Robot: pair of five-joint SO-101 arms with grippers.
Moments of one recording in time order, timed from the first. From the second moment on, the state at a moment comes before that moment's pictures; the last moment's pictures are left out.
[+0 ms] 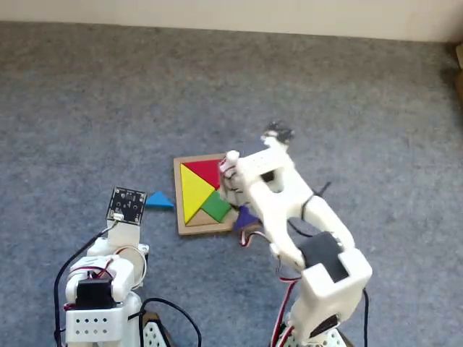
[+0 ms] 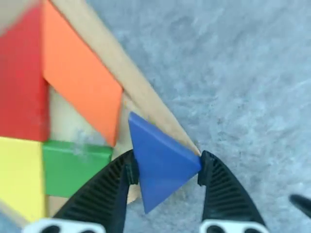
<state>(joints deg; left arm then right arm) -8.8 -102.4 96.0 75.8 -6.7 -32.4 12.4 15.5 71.2 -48.7</state>
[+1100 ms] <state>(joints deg) -8.8 -102.4 96.0 75.8 -6.7 -33.6 11.8 15.3 69.4 -54.5</state>
